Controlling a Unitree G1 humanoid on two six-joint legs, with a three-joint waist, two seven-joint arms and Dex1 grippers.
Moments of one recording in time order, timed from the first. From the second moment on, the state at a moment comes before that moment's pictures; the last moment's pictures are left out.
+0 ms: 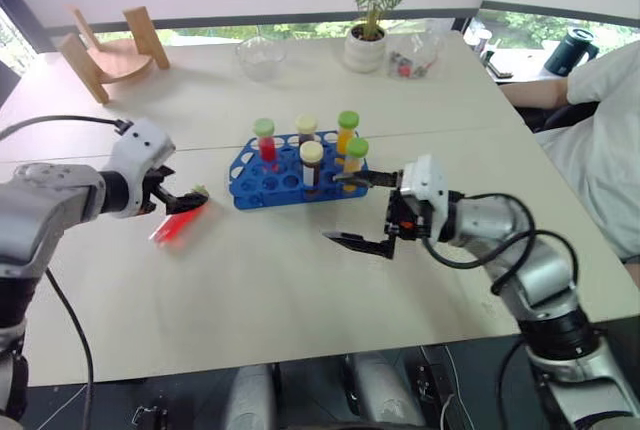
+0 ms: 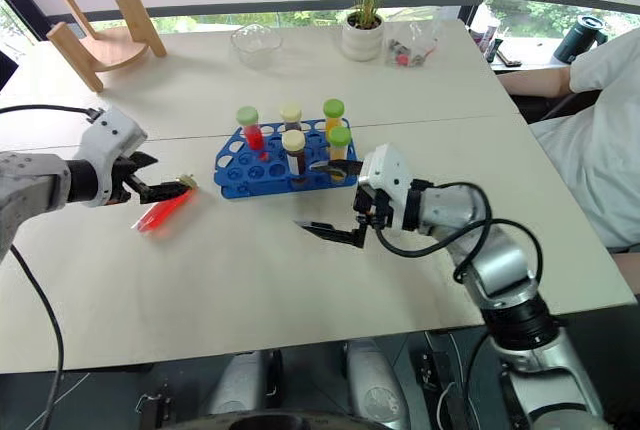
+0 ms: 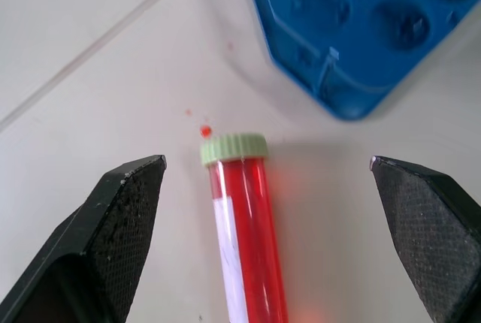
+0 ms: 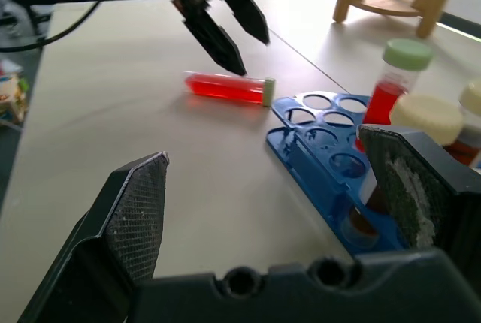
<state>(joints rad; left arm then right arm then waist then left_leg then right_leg) -0.55 1.06 -0.10 -0.10 -0.46 1.01 -0.77 -0.45 -0.63 0.16 -0.36 0.42 0.34 1.01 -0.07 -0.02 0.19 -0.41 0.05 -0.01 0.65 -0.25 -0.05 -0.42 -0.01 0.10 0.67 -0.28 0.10</state>
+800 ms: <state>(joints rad) -0.88 0.86 -0.08 0.33 -0.39 1.00 -1.01 -0.47 -0.70 0.09 -0.39 0.44 0.36 1.04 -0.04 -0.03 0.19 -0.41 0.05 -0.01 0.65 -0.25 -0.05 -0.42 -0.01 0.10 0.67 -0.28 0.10</state>
